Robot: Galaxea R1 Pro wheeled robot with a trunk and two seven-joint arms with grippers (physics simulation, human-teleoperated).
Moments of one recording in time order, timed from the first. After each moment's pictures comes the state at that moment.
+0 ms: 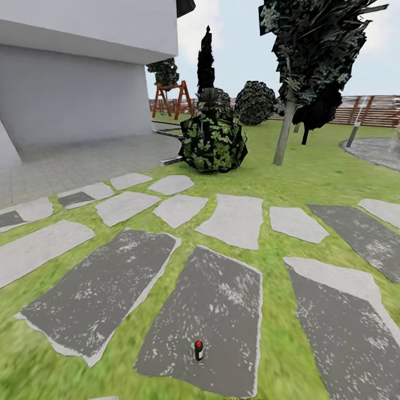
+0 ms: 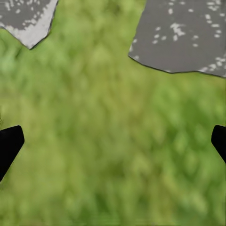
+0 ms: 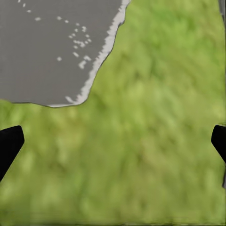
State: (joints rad) left arm -0.21 0.08 0.10 -0.37 0.00 -0.19 0.00; right arm -0.05 -0.07 -0.01 -0.55 0.00 -0.28 0.00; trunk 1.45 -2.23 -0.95
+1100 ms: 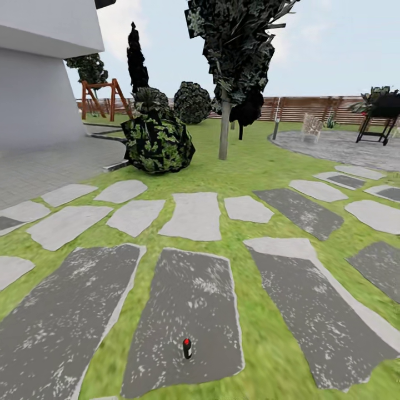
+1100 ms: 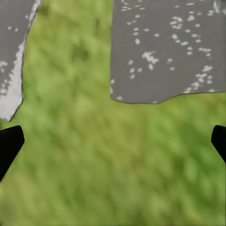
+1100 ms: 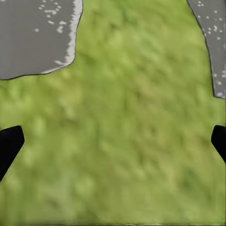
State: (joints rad) left arm -0.21 0.08 0.10 -0.37 0.00 -0.19 0.00; right arm -0.05 -0.07 -0.01 -0.55 0.00 -0.28 0.00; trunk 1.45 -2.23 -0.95
